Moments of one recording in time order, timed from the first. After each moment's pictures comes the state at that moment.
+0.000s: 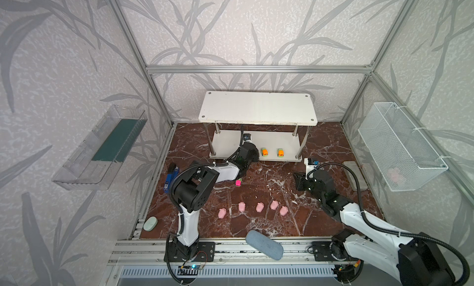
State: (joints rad) left arm -0.60 1.96 1.10 0.36 -0.27 -0.41; right arm 0.47 1.02 0.38 0.18 0.01 0.46
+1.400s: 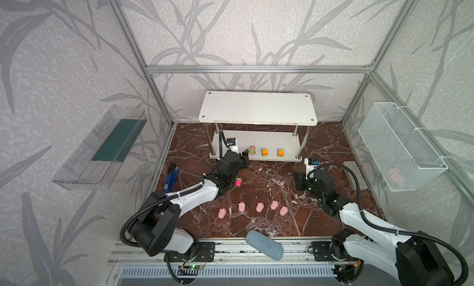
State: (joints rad) left arm -0.63 1.37 0.69 0.37 -0.32 -0.43; right arm 0.45 1.03 0.37 0.20 -0.02 0.47
